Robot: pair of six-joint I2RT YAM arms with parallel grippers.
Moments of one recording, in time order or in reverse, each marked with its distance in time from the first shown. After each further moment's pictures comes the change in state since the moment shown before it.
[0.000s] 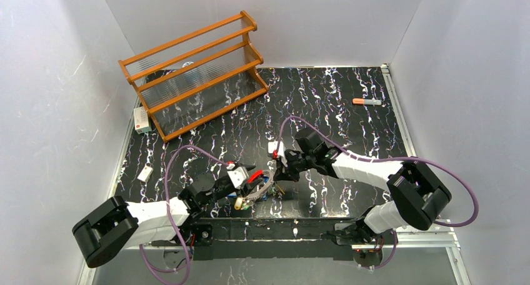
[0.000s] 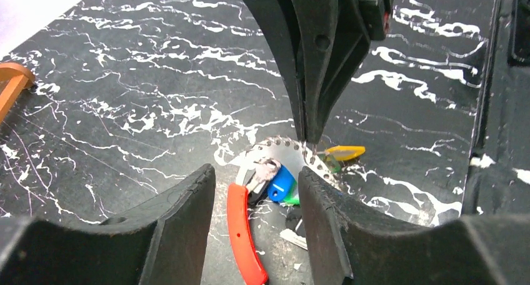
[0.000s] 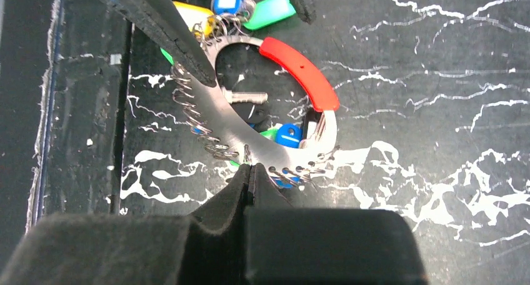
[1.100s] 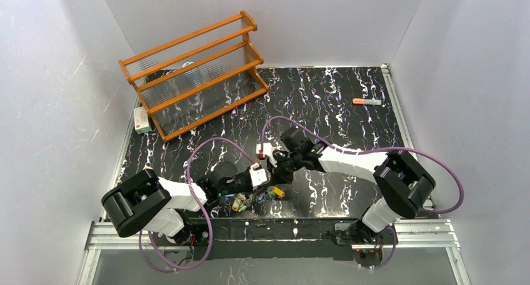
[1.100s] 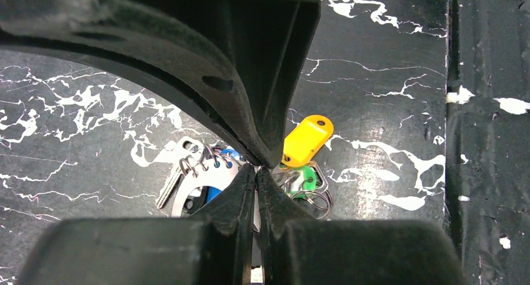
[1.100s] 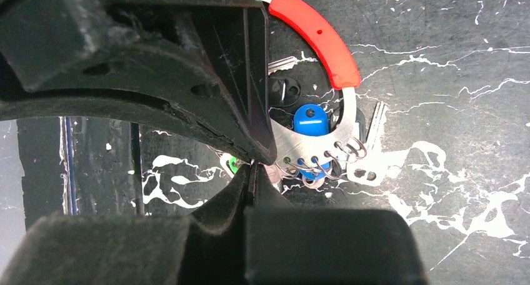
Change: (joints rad) left arm -0.003 0.346 0.186 -0.147 0.214 0.112; right arm 0.080 0.132 0.169 -0.231 0.093 0.064
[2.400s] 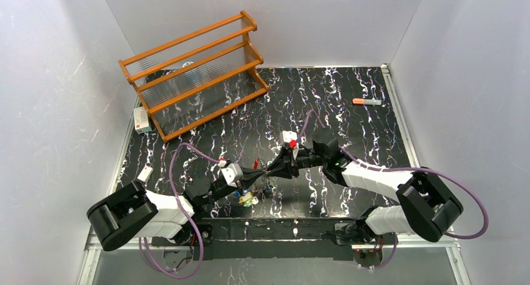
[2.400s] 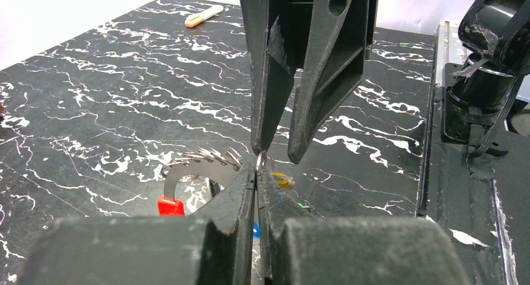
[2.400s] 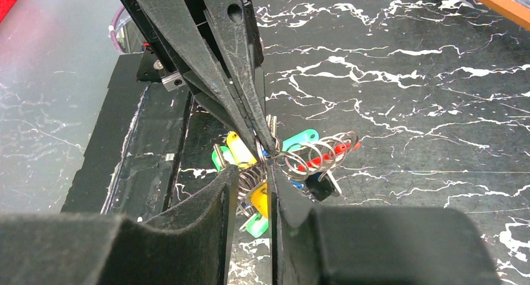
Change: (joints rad) left arm -0.001 -0.157 -0.209 0.533 -0.174 -0.289; right arm -0.128 -0.246 -0.307 0.734 -0.263 0.291
